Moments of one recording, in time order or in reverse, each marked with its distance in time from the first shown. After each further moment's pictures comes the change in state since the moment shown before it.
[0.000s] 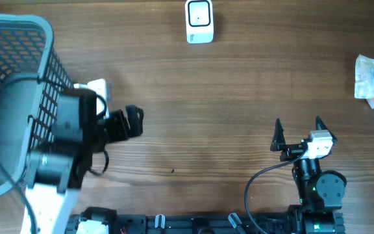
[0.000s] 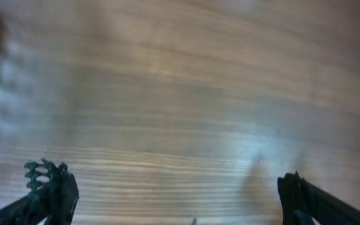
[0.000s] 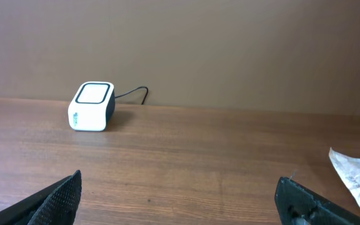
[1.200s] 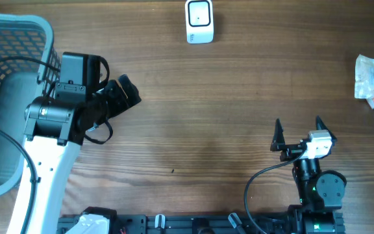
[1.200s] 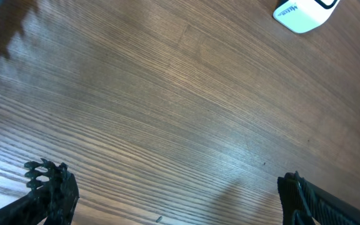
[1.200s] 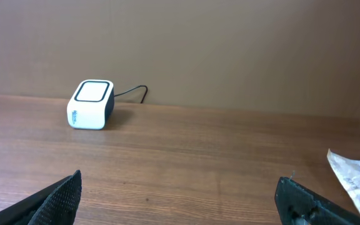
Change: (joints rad) left arm -0.001 0.282 0.311 -0.181 -0.080 -0.312; right arm 0.000 0.002 0.000 -0.001 0.000 -0.011
